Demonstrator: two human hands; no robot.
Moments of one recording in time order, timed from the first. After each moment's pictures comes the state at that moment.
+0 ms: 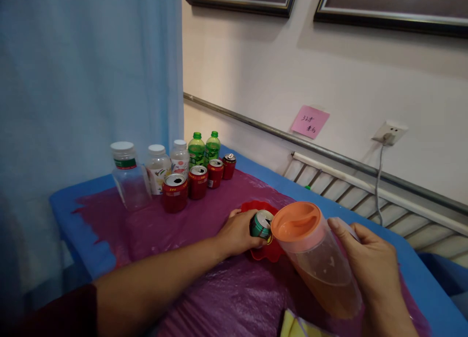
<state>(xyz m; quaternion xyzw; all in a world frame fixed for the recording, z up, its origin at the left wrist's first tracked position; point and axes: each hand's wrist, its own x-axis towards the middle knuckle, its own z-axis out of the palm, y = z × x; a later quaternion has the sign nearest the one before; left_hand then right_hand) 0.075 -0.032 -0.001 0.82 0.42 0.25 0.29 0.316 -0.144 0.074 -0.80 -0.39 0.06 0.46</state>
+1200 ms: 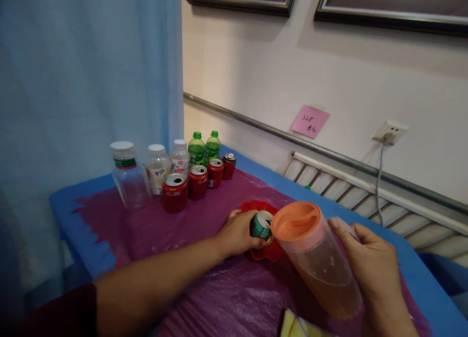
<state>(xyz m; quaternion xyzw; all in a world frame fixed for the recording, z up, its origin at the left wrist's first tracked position) 0.074 -0.033 0.000 0.82 0.43 0.23 0.29 0.315 -0.144 0.073 -0.78 -0.42 0.04 0.46</state>
